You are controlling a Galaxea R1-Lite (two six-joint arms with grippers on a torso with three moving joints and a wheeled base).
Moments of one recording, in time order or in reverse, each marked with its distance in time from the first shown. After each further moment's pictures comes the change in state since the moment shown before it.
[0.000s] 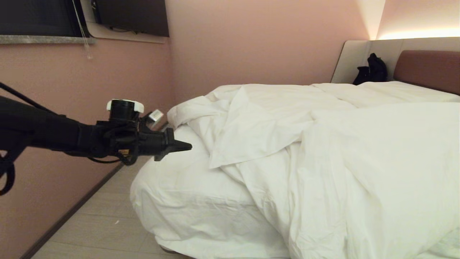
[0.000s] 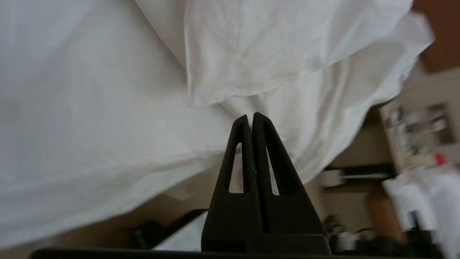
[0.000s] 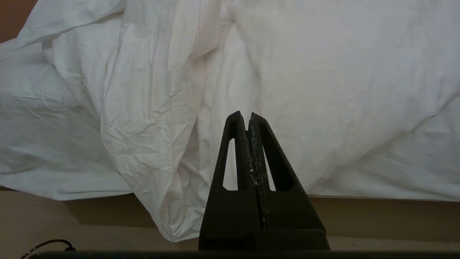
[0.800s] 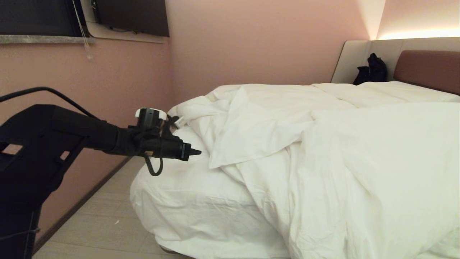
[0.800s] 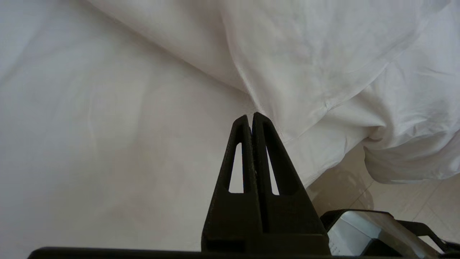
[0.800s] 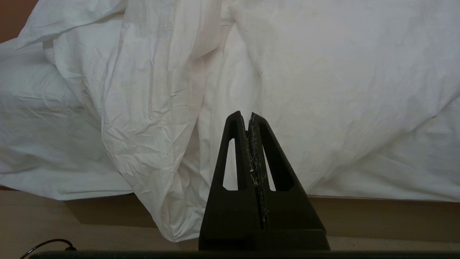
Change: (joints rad) left arm -0.056 0.197 -0.219 0.085 0.123 0.556; right arm 0.000 0.000 0.000 0.000 0.000 0.000
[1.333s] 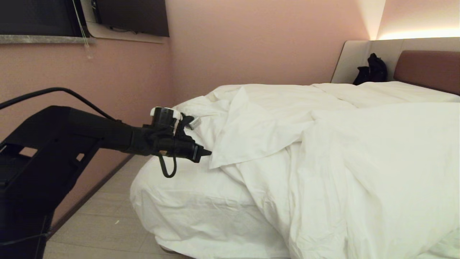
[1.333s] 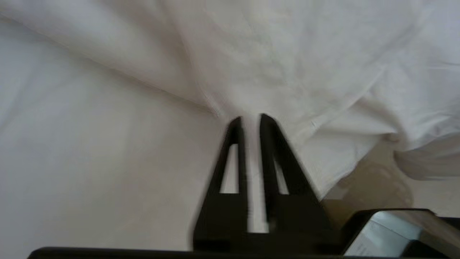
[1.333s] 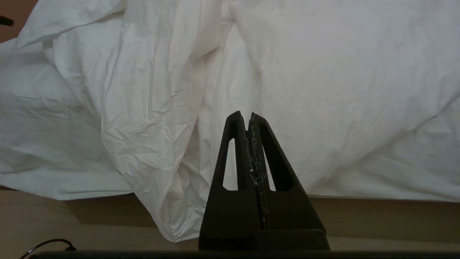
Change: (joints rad) left arm -0.087 0.025 -0.058 0.019 0.091 0.103; right arm 0.000 0.000 0.000 0.000 0.000 0.000
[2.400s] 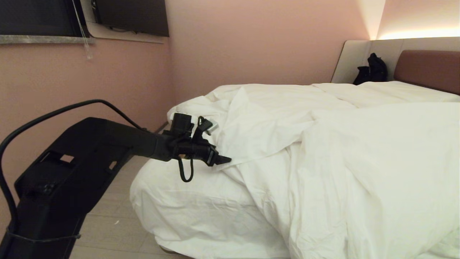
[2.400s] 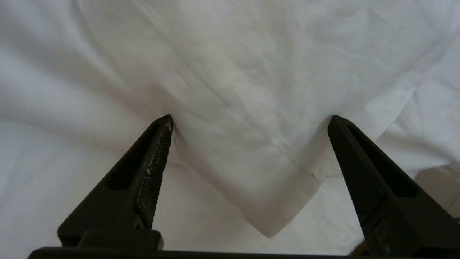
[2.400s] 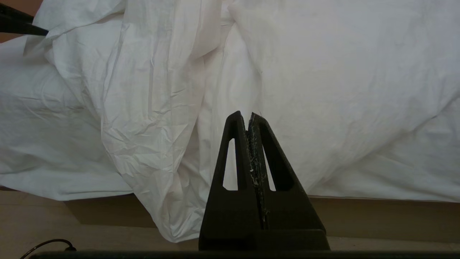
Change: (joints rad) left arm -0.067 0.117 -0.108 -0.093 0.059 0.136; right arm 0.000 0.000 0.000 0.000 0.000 0.000
